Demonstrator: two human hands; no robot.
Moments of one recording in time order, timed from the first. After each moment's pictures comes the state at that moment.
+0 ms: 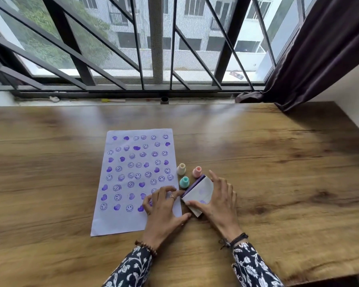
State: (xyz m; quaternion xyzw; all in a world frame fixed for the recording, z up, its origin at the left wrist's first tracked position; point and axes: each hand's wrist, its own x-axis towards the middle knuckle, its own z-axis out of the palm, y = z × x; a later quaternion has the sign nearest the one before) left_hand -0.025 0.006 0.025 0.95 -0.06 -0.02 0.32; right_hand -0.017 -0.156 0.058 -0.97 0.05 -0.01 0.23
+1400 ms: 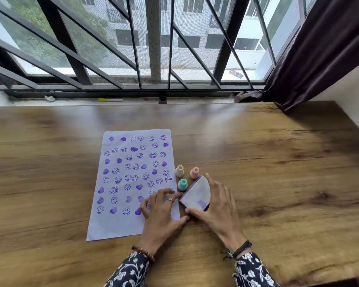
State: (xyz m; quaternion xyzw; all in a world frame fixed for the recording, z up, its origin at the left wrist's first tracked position) left_hand -0.027 0.006 0.030 0.94 -0.06 -0.01 0.33; right_hand -0.022 -0.161 0.059 -0.97 0.00 0.01 0.23
